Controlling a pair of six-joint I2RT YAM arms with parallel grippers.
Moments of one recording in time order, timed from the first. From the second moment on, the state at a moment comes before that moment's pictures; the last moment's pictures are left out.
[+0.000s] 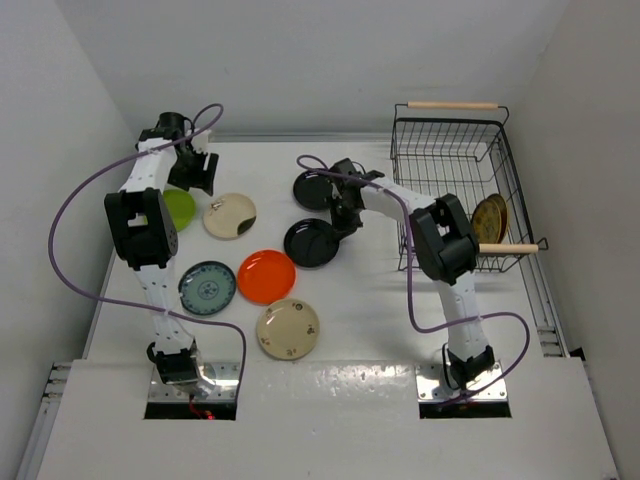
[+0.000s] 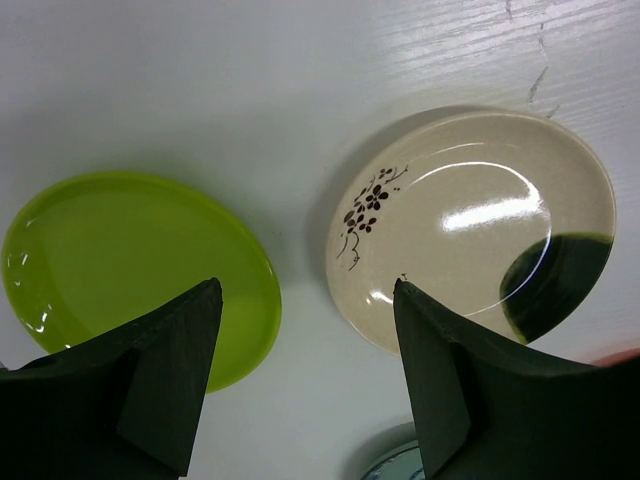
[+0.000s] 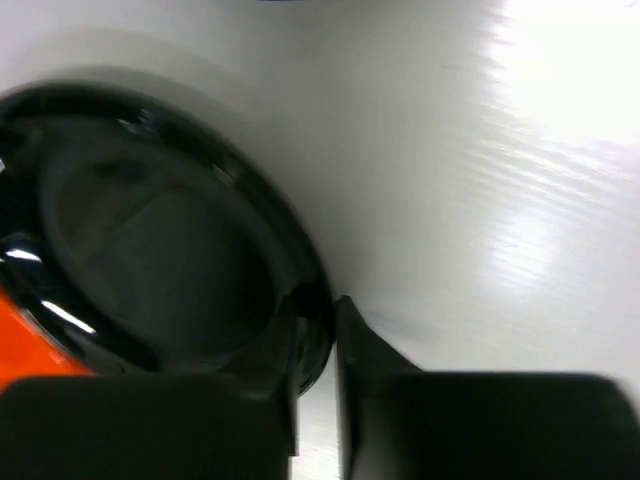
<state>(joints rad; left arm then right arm) 0.14 2.20 1.99 -0.92 0.14 0.30 0.52 2.23 1.65 -0.65 -0.09 0.31</state>
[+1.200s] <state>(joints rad) 0.12 2.20 2.04 -0.92 0.13 0.31 0.12 1.65 1.42 -0.61 0.91 -0.36</state>
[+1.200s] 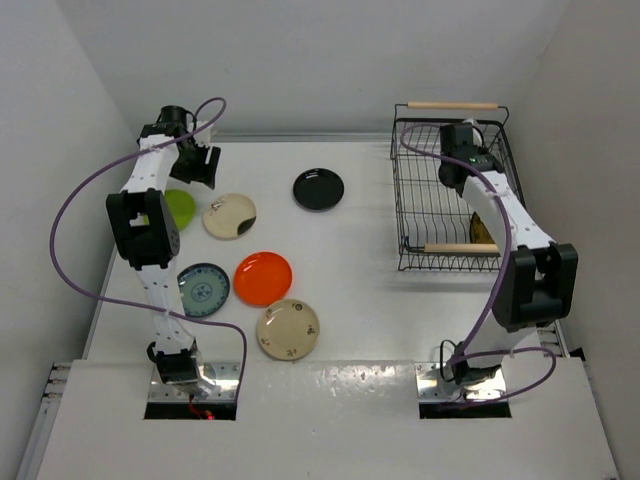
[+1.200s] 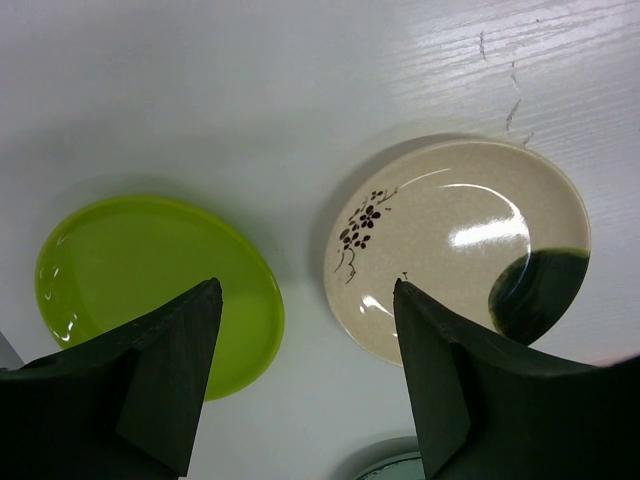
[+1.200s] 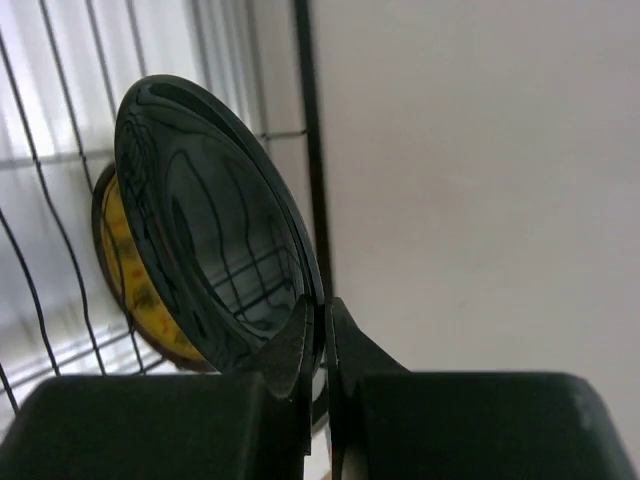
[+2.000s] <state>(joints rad) 0.03 2.24 2.06 -0.92 0.18 0.31 0.08 1.72 1.23 -0.61 0.82 -0.19</state>
